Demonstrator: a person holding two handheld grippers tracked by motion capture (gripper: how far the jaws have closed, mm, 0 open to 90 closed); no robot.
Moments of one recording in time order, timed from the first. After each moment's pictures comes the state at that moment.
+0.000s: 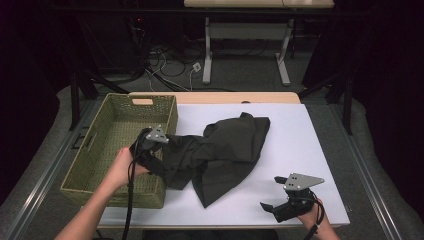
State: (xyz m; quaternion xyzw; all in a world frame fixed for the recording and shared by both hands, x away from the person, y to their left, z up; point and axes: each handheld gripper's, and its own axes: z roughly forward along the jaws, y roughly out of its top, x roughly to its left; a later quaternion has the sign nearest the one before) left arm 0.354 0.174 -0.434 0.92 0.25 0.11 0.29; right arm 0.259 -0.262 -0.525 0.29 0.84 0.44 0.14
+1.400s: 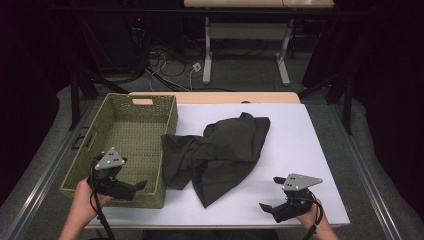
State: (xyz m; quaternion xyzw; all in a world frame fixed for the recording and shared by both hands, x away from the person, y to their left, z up) left arm 0.284 0.257 -0.456 0.85 0.35 0.16 0.36; right arm 0.259 -0.259 -0.525 0.29 0.84 0.43 0.14
